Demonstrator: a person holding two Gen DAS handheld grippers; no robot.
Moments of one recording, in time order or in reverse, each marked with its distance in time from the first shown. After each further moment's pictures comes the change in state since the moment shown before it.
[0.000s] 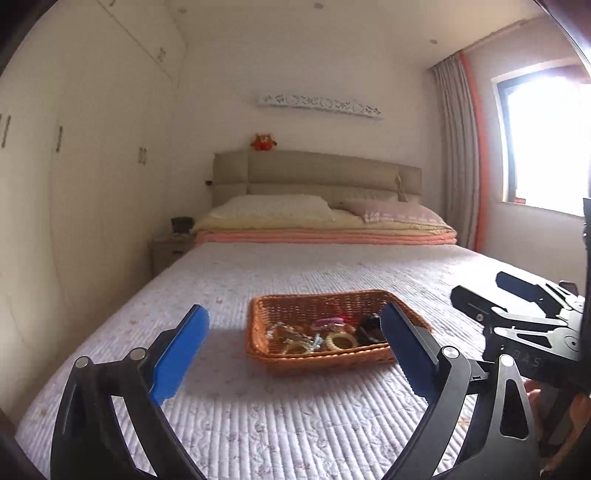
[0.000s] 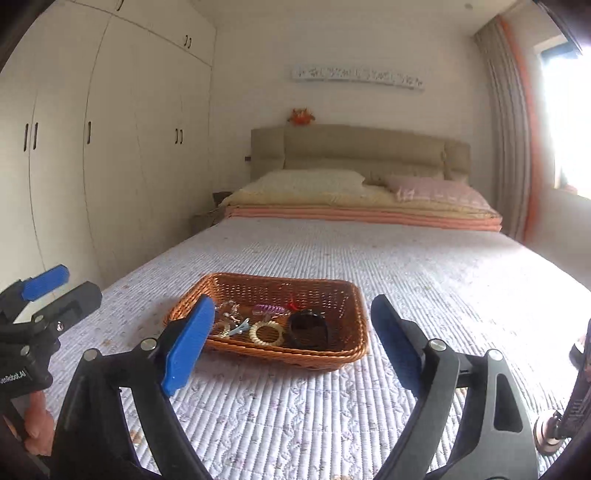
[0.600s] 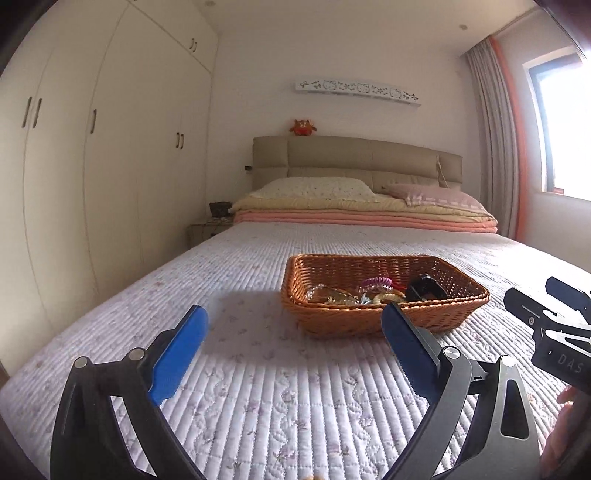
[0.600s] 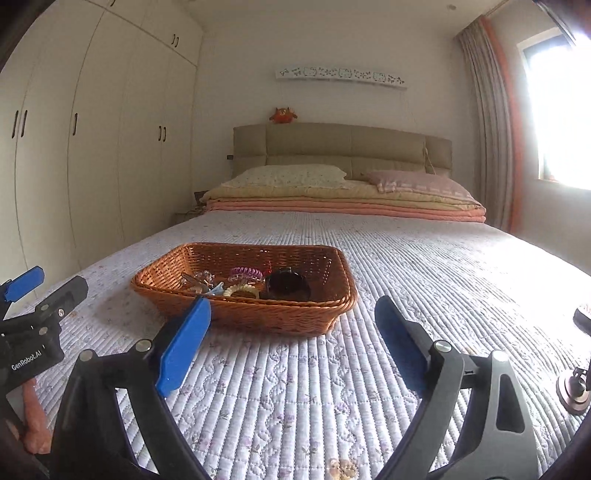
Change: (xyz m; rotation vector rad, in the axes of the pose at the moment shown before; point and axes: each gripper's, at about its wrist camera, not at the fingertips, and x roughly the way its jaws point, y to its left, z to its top) left arm 0.027 0.003 -0.056 -0.034 0.056 0.144; right arm 0.031 -0.006 -0.066 0.033 0.036 -0.033
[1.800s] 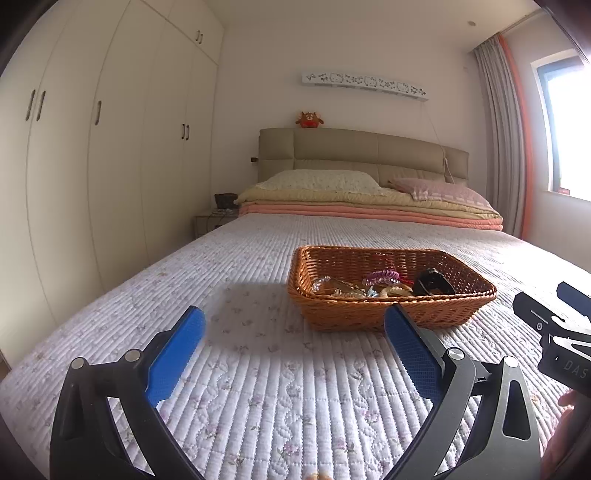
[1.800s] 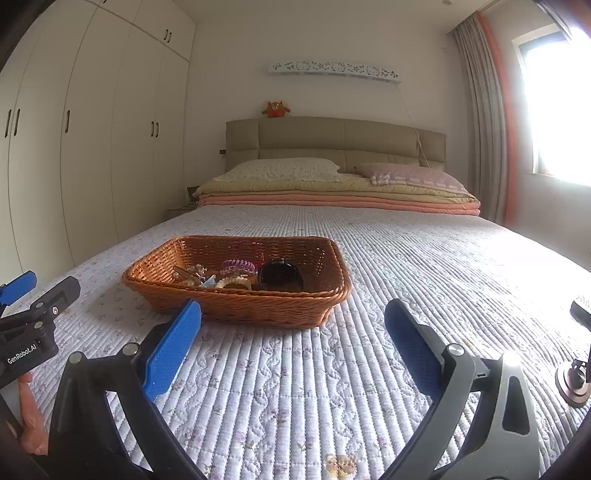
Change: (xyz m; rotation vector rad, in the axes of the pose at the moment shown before) left arm 0.004 0.004 0.004 -0.013 0.026 0.021; right arm 0.000 -0.004 -0.003 0.012 0.012 -0.024
